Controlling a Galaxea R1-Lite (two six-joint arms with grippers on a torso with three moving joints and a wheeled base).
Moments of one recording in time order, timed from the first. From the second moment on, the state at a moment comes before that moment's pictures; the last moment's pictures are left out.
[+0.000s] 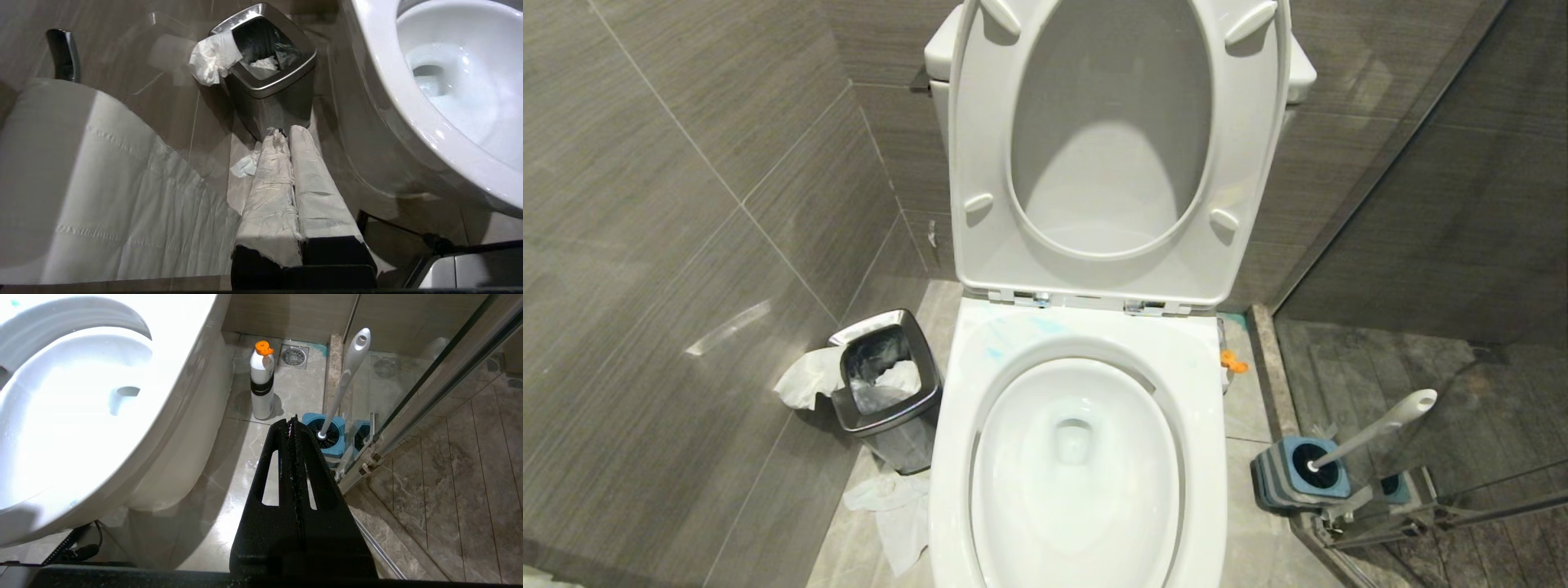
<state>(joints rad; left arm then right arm) -0.01 0.00 -0.01 0.04 -0.03 0.13 0.01 0.00 0.00 0.00 0.00 0.04</state>
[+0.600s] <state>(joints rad) -0.01 0.00 -0.02 0.06 -0.03 0.05 0.01 0.00 -0.02 0.02 -0.02 0.03</state>
